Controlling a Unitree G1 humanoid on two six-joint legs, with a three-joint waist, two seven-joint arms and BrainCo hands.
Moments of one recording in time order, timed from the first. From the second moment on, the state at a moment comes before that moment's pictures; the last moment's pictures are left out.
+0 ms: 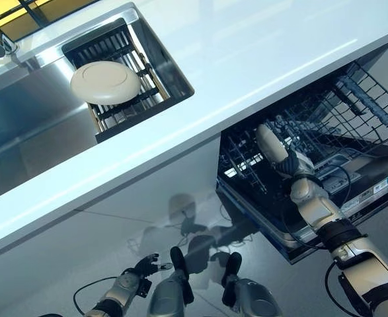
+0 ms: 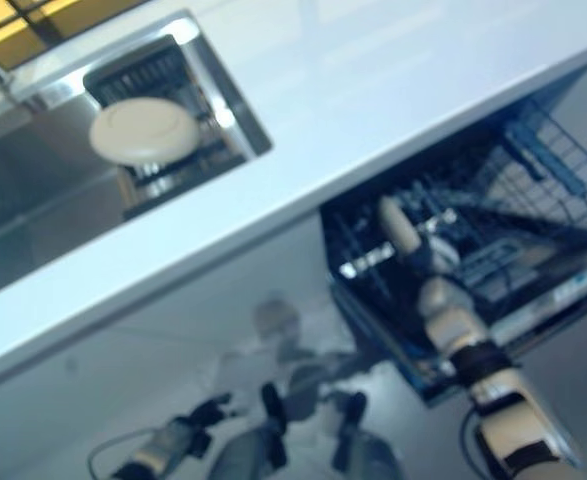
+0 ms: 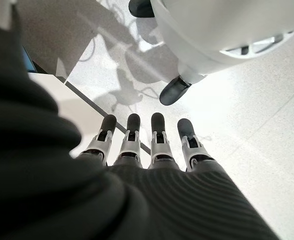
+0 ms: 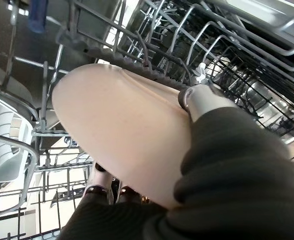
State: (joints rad) left arm -0.16 0.26 -0.37 1.04 -0.07 -0.02 -0.08; right arm -0.60 -0.60 0.41 0.52 -0.27 0.33 -0.25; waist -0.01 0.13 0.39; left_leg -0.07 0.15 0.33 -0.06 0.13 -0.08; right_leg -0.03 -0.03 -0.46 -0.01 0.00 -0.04
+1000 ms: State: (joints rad) left arm -0.18 0.29 -0.39 1.01 -0.07 -0.01 -0.08; right arm -0.73 -0.60 0.44 0.66 -0.32 0.35 -0.16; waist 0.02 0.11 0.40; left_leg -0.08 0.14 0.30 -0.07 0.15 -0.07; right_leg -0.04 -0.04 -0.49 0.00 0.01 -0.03
